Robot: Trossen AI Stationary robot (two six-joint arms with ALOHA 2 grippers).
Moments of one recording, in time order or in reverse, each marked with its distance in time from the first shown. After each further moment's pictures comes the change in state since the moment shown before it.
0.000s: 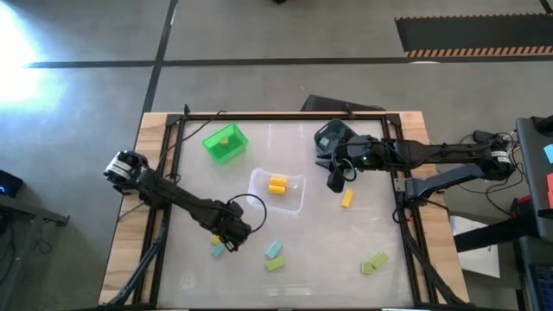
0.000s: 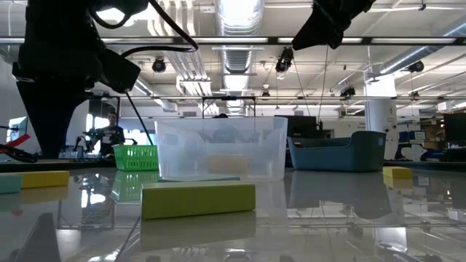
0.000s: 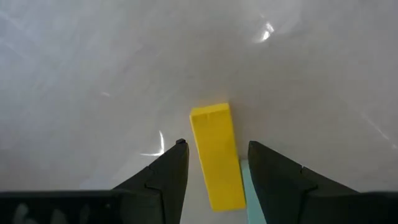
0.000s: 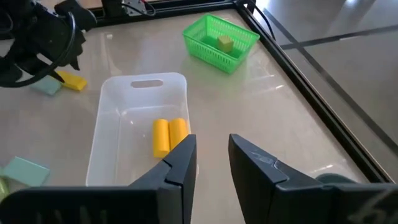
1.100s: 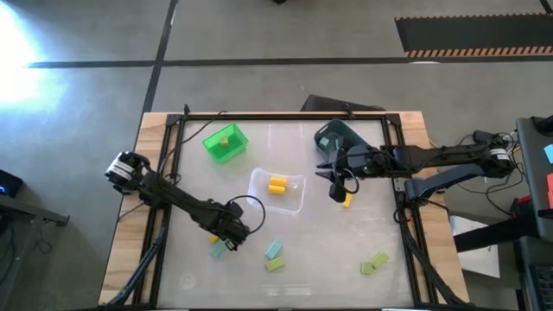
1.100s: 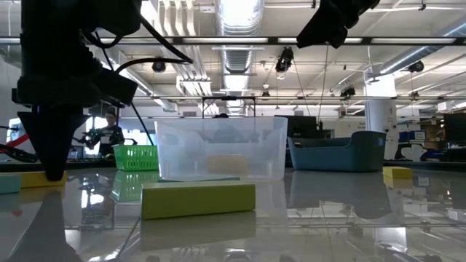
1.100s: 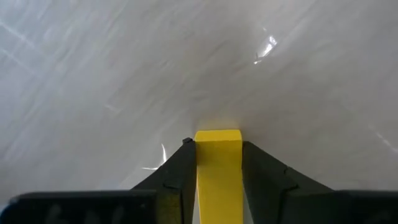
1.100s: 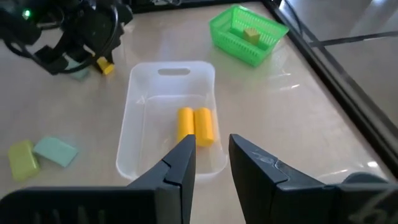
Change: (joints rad) left arm -0.002 0.024 -0.094 0.121 -0.053 0.000; right arm 0.091 0.000 -0.023 -0.004 0.001 0.022
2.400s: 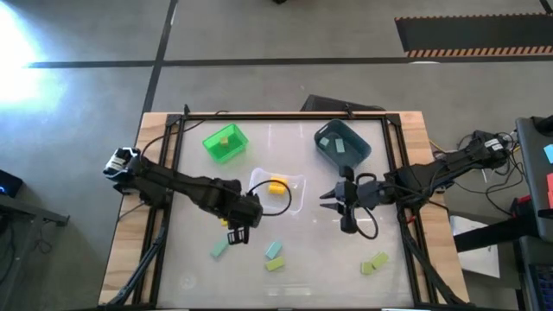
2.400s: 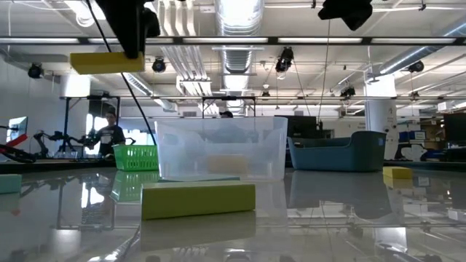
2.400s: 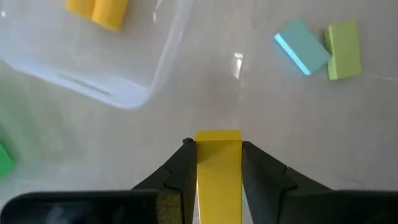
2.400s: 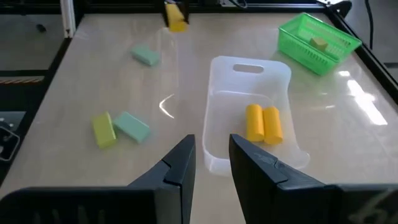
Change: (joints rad) left arm 0.112 -0.048 0.516 -0.338 -0.032 0.648; right arm 0.336 -0.002 -0.039 0.036 0.130 0.096
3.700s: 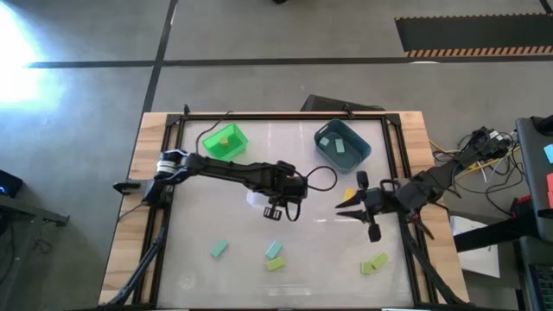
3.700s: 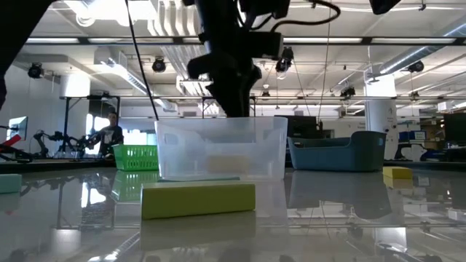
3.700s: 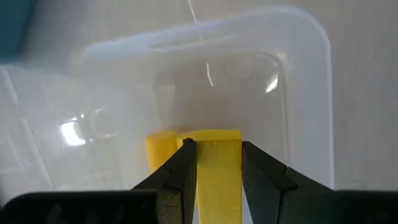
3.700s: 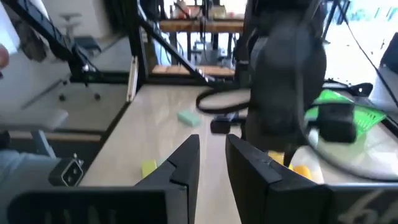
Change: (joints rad) left arm 0.239 0.412 0.267 0.219 -0.086 0.771; right arm 0.180 -0.280 -0.272 0.359 0.081 -0.095
